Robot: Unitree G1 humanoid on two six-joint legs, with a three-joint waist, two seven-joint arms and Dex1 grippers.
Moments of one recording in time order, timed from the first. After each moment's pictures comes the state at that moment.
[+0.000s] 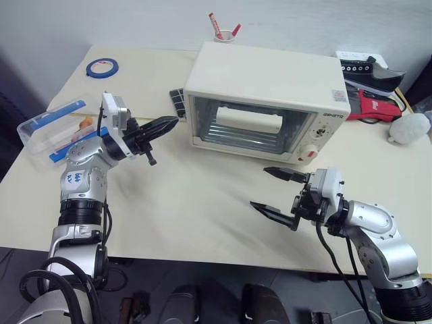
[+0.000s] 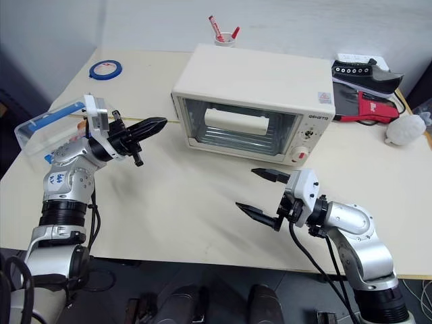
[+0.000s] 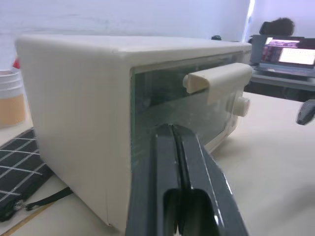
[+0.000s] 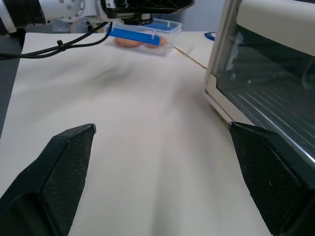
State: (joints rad) left arm -0.77 0.53 0.16 0.48 -0.52 0.13 -1.16; right arm -0.13 -0.58 -0.06 -0.37 0.50 0.20 0.91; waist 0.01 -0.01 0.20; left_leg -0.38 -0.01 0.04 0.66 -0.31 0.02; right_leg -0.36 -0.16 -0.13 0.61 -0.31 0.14
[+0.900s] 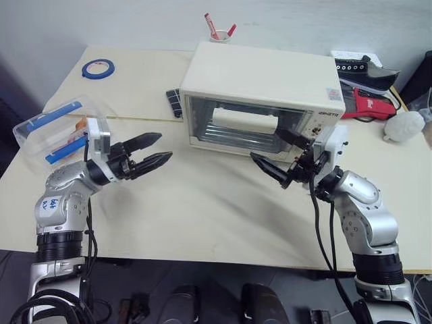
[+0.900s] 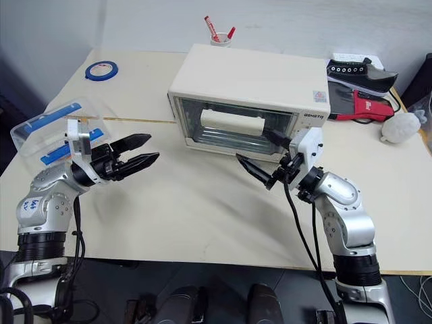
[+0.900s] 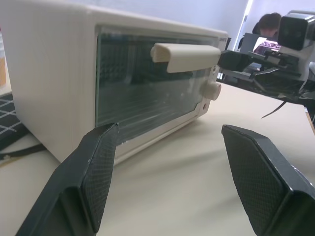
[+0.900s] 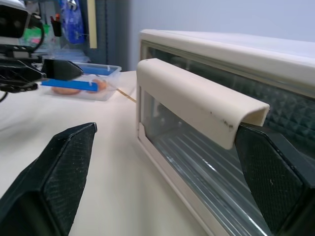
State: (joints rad) left arm -0.50 0.57 0.25 0.15 -0.60 0.34 -1.07; right arm -0.37 -0.45 -0.08 -0.22 0.51 0.22 0.80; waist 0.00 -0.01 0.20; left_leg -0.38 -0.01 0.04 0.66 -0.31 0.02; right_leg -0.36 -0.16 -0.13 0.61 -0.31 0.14
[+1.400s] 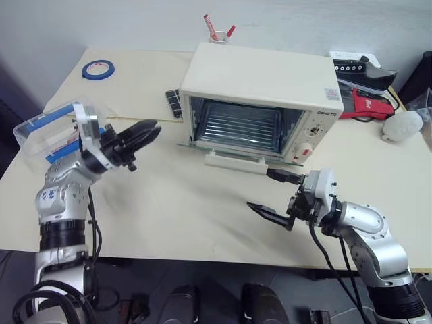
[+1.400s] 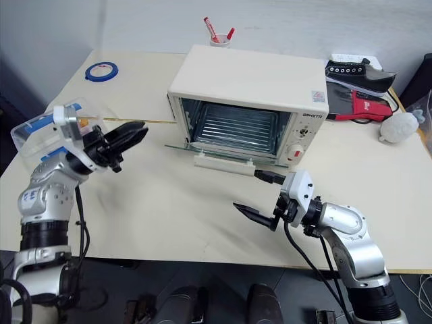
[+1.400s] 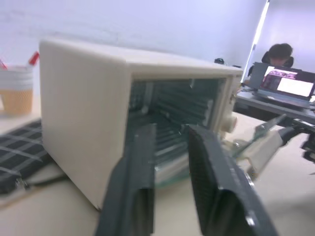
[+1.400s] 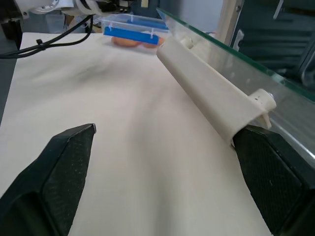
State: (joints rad) left arm -0.68 0.54 0.26 0.34 -0.58 0.24 -1.06; right arm -0.16 -0.54 -0.02 -0.33 0.46 0.16 0.93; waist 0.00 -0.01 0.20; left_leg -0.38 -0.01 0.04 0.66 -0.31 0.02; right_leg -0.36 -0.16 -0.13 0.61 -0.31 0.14
